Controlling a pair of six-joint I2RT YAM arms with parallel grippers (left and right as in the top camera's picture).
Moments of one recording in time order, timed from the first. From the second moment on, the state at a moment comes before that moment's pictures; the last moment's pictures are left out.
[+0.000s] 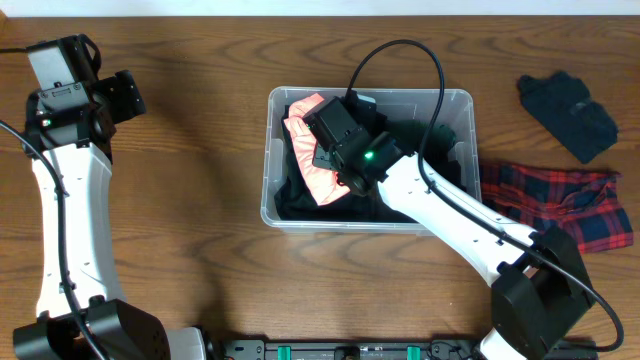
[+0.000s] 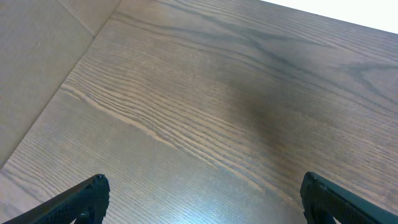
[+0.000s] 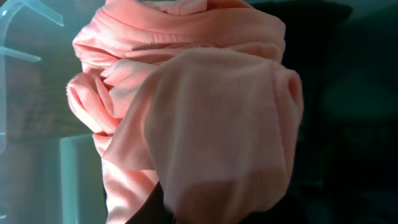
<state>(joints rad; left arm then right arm) 0.28 1.54 1.43 -0.68 -0.20 -0.04 0.73 1.79 1.40 -0.62 0.26 0.91</state>
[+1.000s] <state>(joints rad) 0.28 1.54 1.43 -0.68 -0.20 -0.04 0.73 1.77 1.40 -0.60 0.25 0.22</state>
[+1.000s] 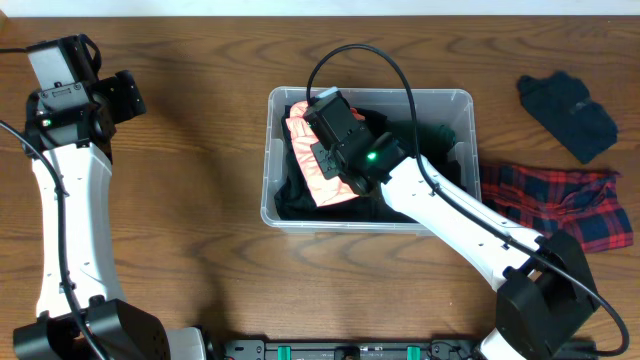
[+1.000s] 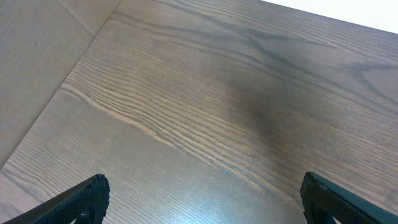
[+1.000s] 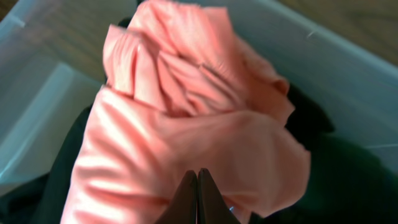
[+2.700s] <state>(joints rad) 0.28 1.54 1.43 -0.68 -0.20 -0.04 0.65 1.93 1.40 -0.62 0.11 0.13</state>
